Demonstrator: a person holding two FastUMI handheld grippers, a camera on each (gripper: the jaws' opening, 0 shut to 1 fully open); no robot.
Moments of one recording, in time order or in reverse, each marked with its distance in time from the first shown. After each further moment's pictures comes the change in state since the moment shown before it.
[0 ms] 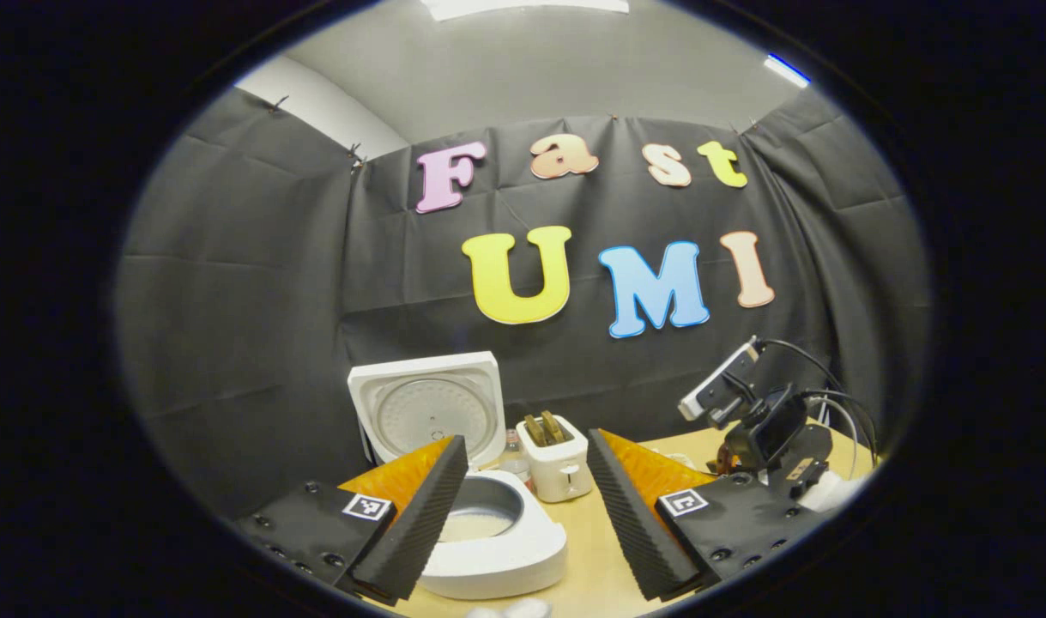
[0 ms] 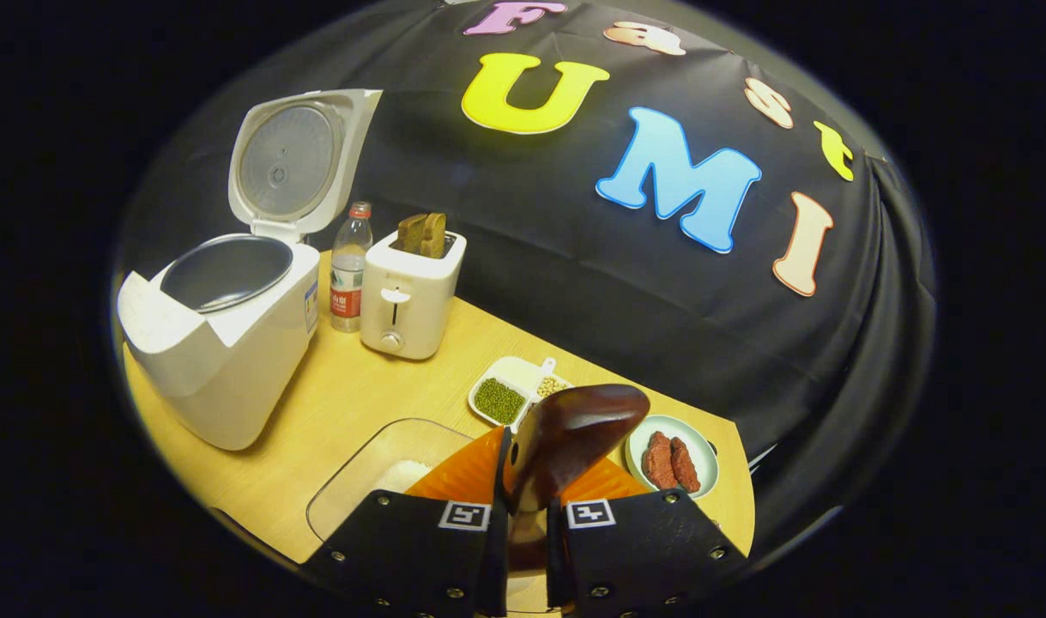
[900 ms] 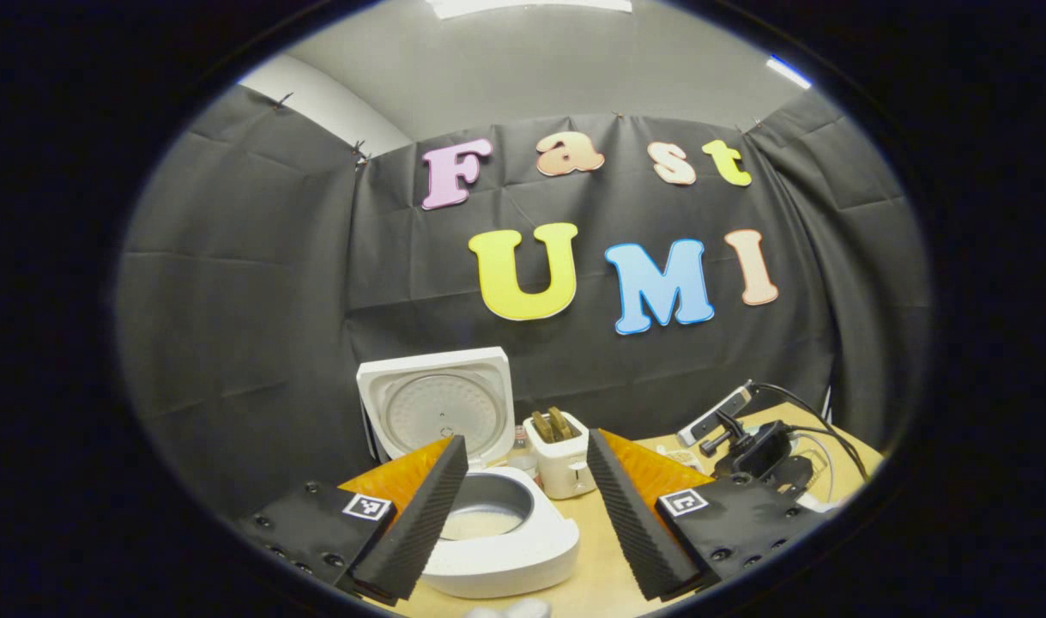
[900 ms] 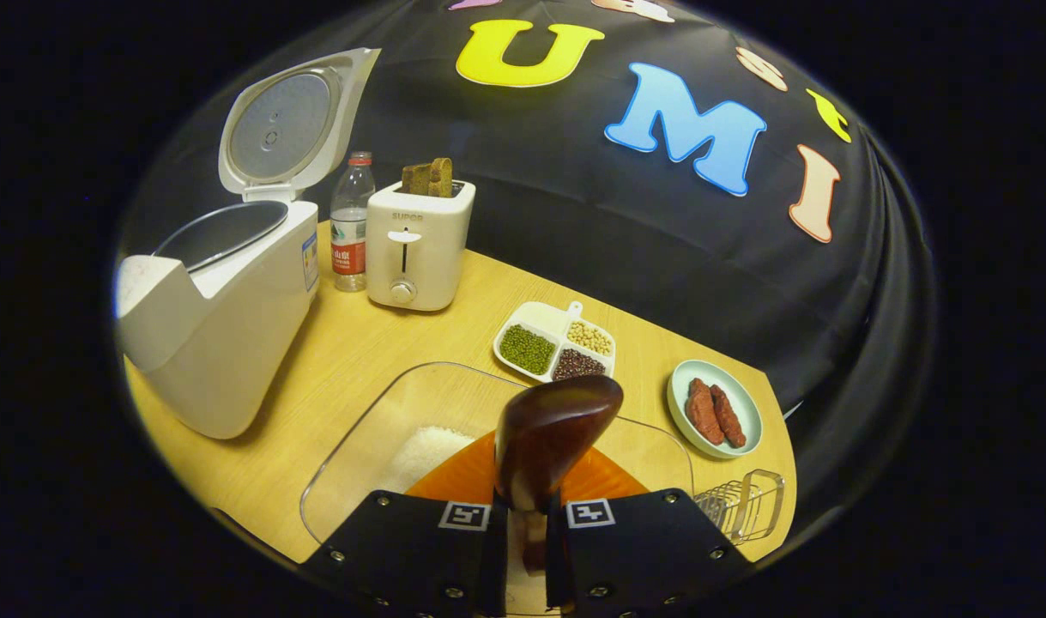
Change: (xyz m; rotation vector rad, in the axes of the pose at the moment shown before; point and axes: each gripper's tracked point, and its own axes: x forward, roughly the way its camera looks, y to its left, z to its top) left arm 0.000 0.018 -0.006 -0.004 0.010 0.008; right arm 0.015 0.047 -0.038 0.166 0.134 0.074
